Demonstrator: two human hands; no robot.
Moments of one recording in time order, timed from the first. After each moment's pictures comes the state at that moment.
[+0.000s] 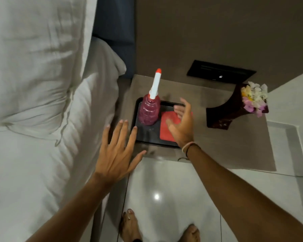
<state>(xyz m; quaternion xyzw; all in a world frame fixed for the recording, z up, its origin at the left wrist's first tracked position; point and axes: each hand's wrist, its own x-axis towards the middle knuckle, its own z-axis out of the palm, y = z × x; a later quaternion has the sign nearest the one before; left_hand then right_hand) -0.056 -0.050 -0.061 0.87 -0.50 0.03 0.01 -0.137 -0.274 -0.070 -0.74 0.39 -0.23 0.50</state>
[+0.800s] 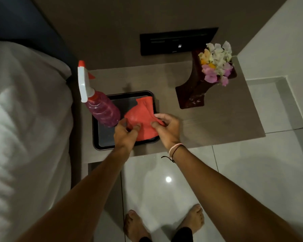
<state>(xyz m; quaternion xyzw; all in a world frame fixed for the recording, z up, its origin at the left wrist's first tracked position) -0.102 -0.228 -0.113 0.81 -0.05 -0.38 0.45 -0.204 -0.319 -0.146 -0.55 0.52 -0.26 0.60</state>
